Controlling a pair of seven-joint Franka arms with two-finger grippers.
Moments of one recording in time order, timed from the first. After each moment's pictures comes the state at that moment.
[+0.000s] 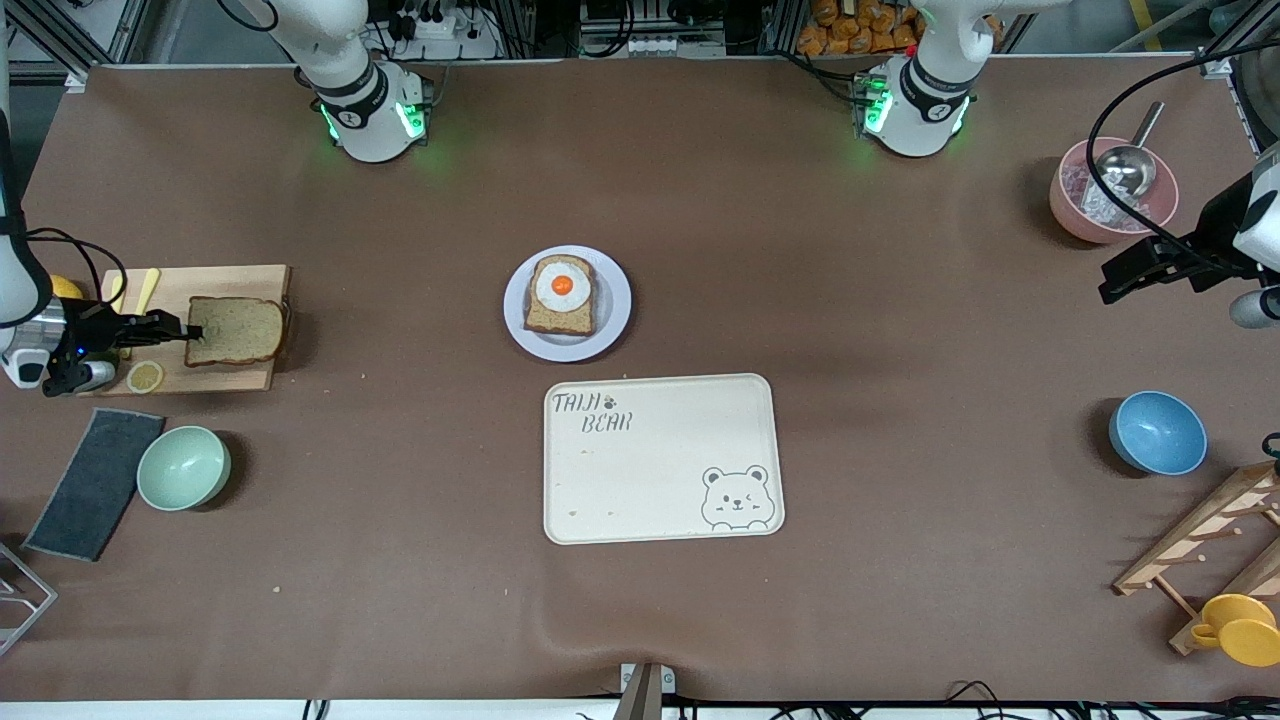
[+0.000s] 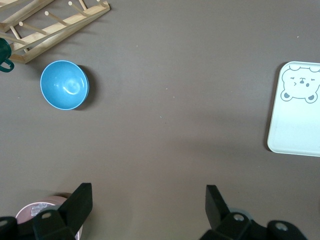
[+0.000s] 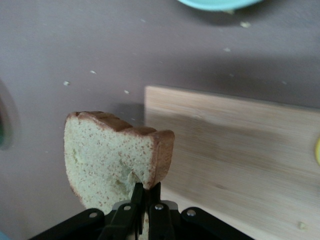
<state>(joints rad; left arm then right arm) 0.00 0.05 -0.04 -1.53 0.03 1.58 -0.16 -0.50 0.44 0.01 -1.84 0.25 1.79 -0.76</state>
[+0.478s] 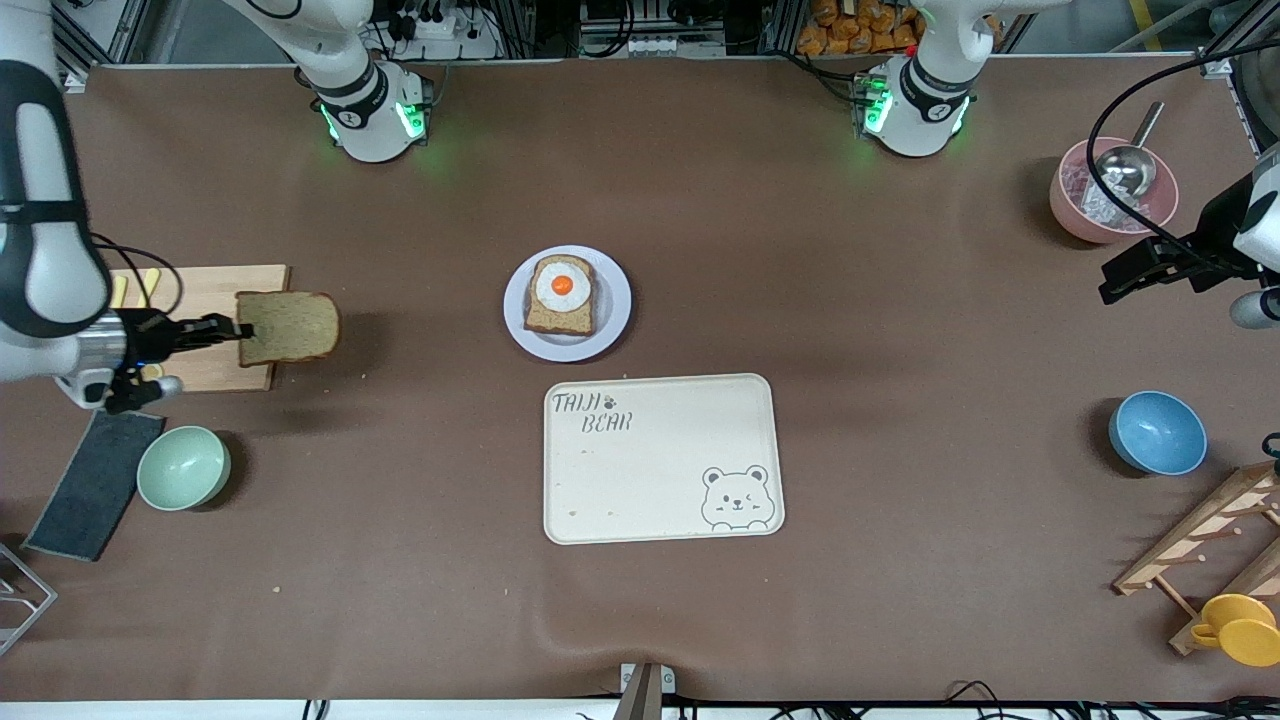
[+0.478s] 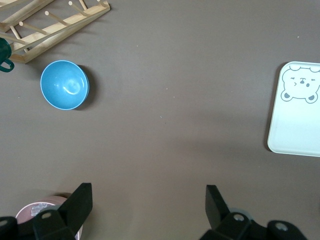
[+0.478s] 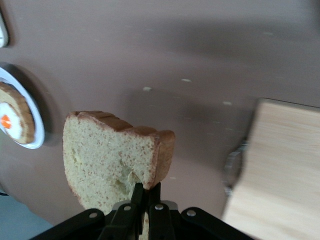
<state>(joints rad) 0.00 0.05 -0.04 -1.53 0.03 1.58 -0.16 -0.22 0.34 0.03 -1.83 0.27 1.67 -0.45</state>
